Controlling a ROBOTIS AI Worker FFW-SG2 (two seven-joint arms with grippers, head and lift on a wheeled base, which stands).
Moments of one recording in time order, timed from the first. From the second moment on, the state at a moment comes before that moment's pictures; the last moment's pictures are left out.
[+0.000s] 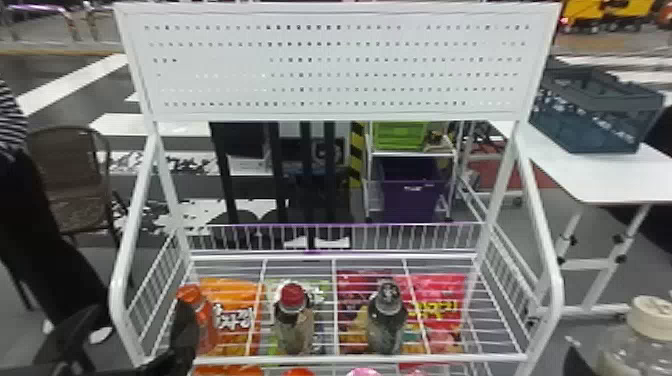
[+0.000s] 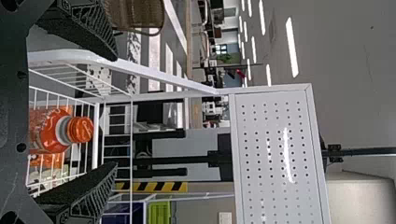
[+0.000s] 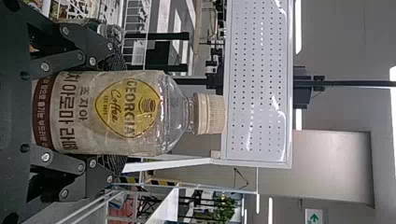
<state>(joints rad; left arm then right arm) 0.65 0.32 -0.09 -2.43 0.14 0.23 0.47 1.00 0.00 -0.19 -2.55 -0.11 -0.01 0.26</state>
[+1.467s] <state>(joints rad) 0.57 0.28 -0.26 -1.88 0.08 -0.29 0.50 1.01 0.00 -0.18 -2.54 -0.11 -0.04 0.25</state>
